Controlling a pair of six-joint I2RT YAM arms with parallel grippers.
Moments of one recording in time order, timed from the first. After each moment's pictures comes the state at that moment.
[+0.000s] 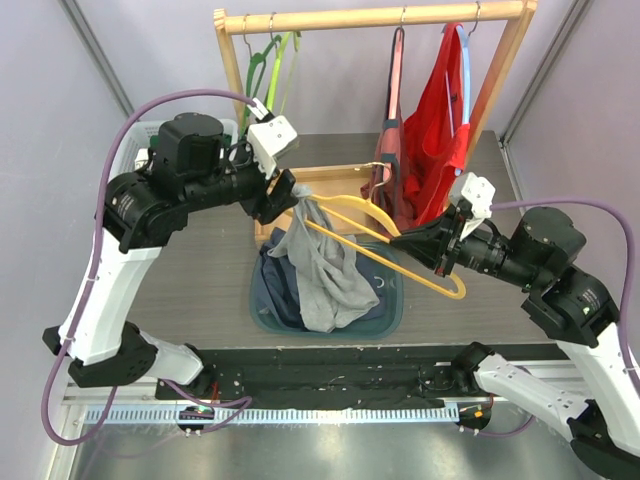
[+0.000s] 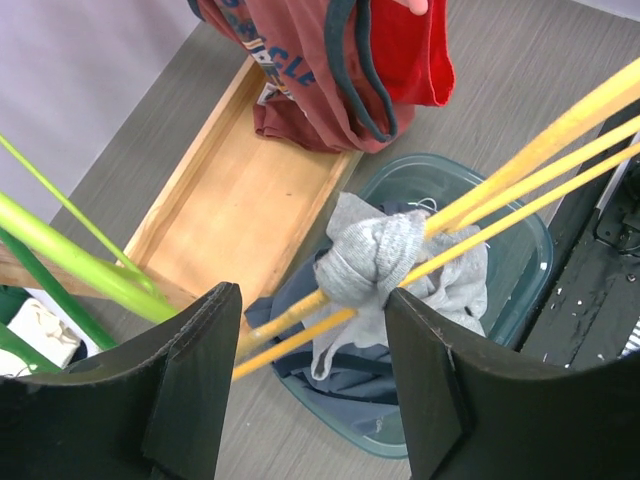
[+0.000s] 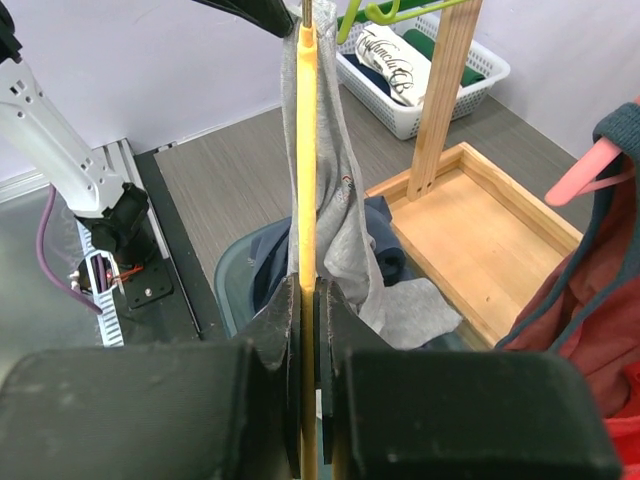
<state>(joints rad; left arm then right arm) -0.72 1.40 2.15 -1.17 0.18 0.25 0.63 0.78 1.32 -0.63 -0.43 0.00</state>
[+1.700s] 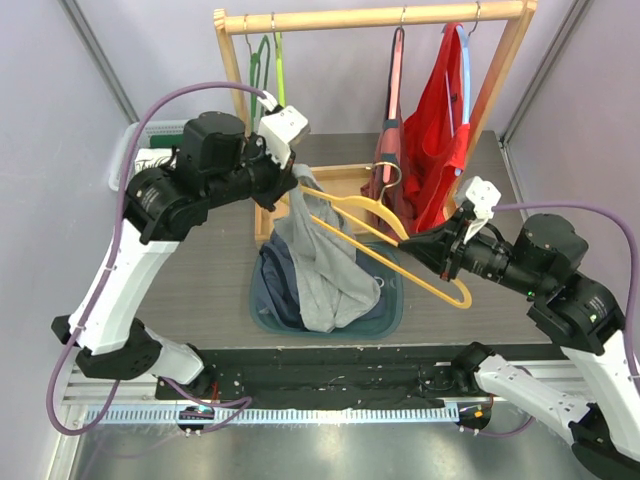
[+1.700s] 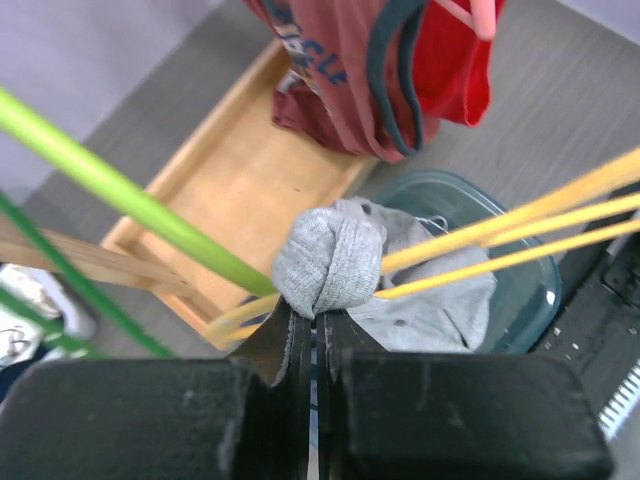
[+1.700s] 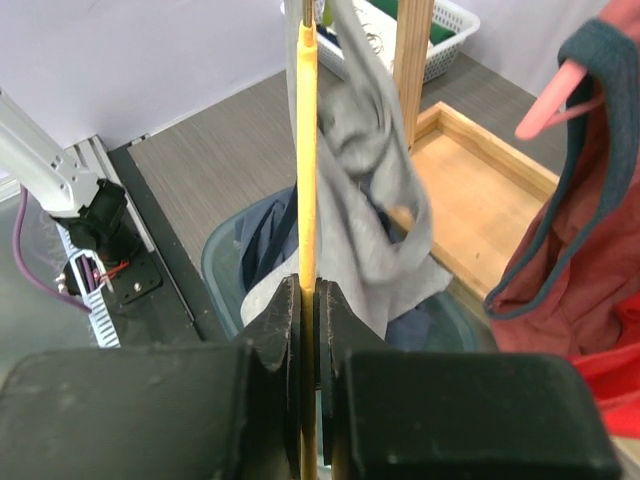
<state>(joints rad) -0.76 1.44 2.09 -1.11 0.06 0.12 0.63 0.76 1.31 -0.68 -0.34 0.03</state>
